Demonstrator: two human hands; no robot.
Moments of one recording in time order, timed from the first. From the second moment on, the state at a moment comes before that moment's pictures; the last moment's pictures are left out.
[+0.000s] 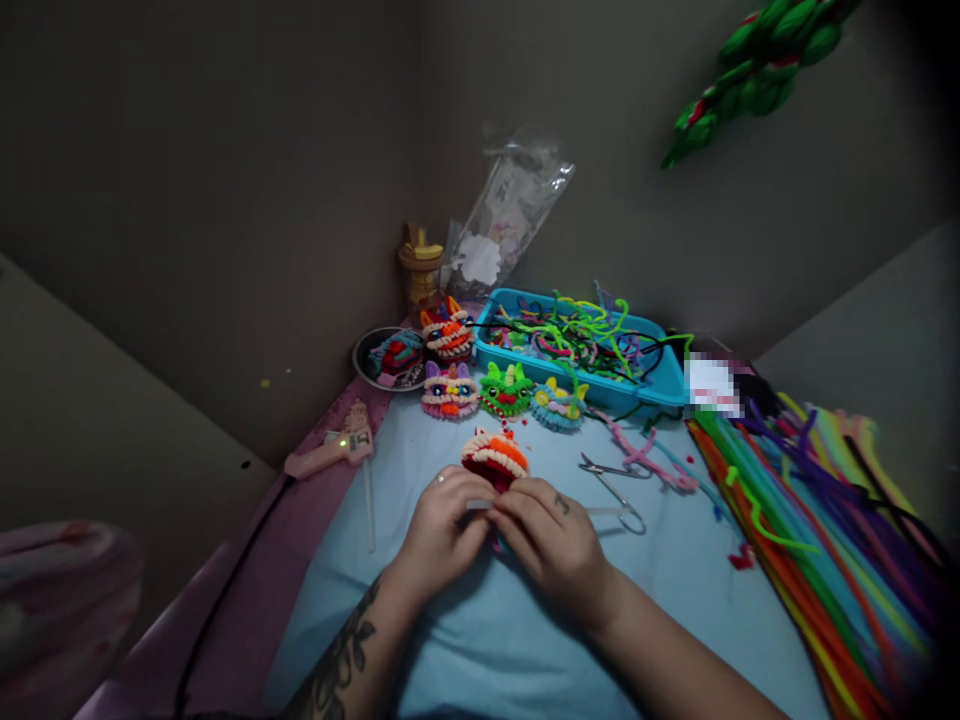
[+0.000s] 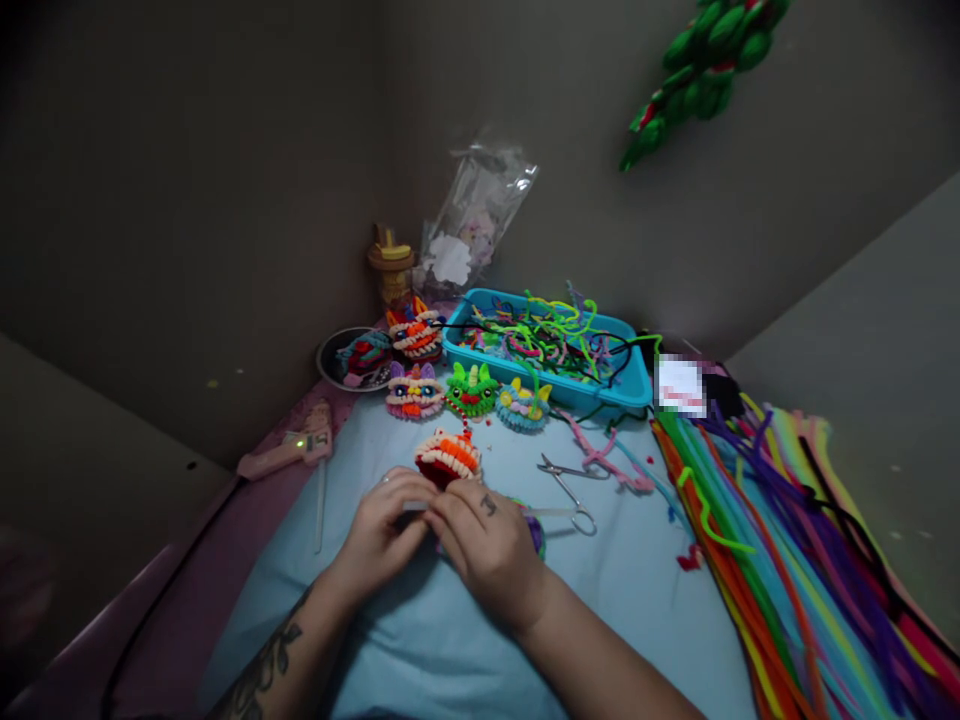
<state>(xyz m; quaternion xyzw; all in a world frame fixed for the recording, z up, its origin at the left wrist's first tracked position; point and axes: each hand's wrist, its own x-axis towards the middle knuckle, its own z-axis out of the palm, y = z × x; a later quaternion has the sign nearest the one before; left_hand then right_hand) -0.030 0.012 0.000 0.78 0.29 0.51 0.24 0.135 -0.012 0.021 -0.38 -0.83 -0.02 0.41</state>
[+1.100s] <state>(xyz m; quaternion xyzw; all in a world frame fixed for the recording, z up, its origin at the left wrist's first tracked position) -0.032 0.007 0.004 0.77 0.36 0.48 0.21 0.130 -0.006 0.013 -0.49 -0.81 -0.12 0.31</state>
